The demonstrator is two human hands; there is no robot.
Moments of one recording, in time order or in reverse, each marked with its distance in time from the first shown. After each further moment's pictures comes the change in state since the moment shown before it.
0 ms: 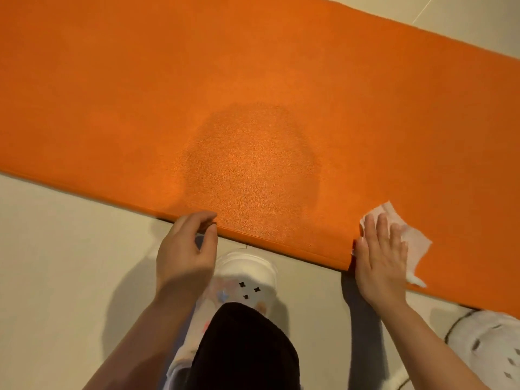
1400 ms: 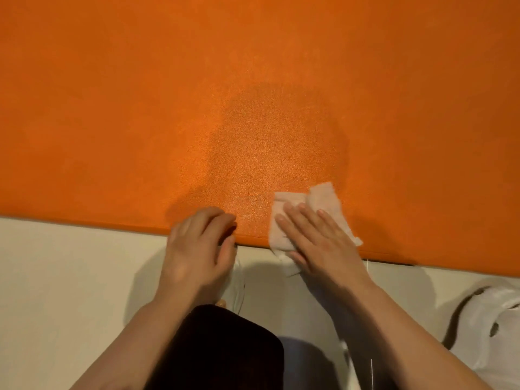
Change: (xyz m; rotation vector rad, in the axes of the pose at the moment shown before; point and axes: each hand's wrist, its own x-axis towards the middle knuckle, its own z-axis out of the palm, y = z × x) left_hand -0.004 0.029 0.064 0.520 -0.226 0.510; right_hand 0.004 0.014 0.020 -0.197 0.147 -0.738
